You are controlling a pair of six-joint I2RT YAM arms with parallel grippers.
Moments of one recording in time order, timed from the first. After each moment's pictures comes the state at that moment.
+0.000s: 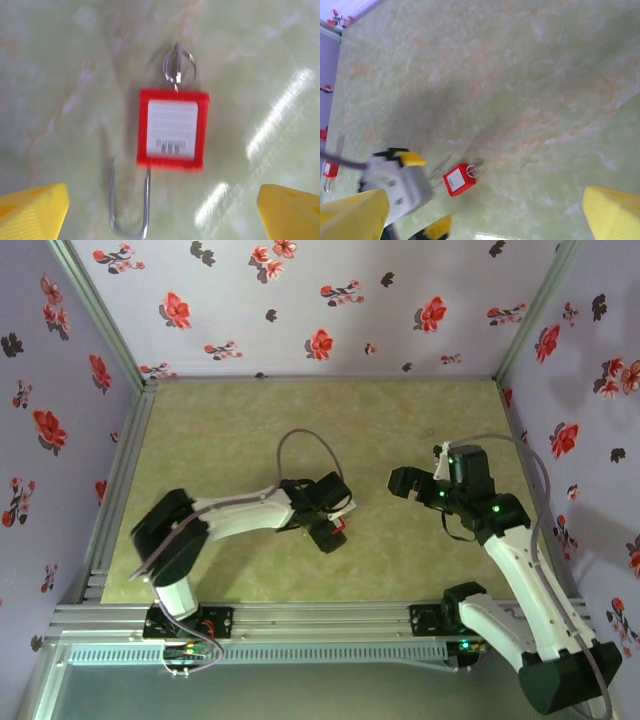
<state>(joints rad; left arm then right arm) -1.04 1.70 1.15 -0.63 -0.09 0.03 0.28 0.89 0.89 -0.79 -0.28 0.53</state>
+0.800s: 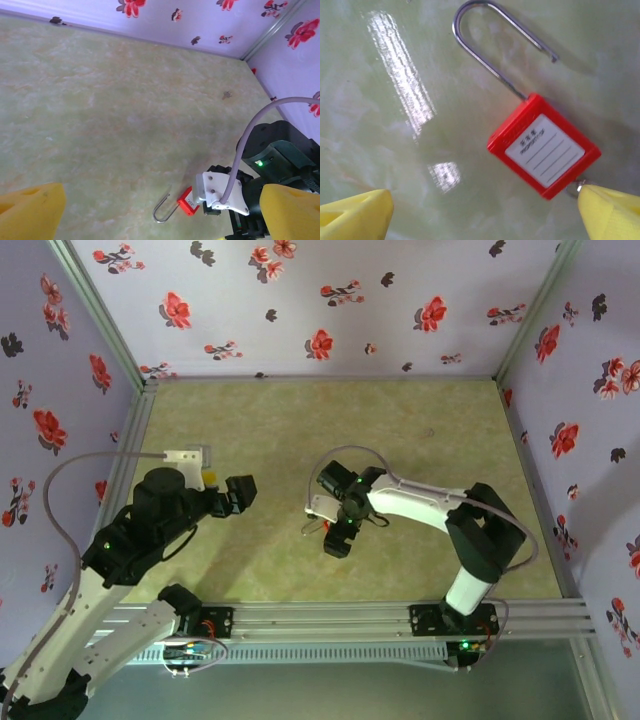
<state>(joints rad) -0.65 0.67 0.96 -0.73 -0.10 -0.51 0.86 1.70 1.10 -0.78 -0.17 -0.41</state>
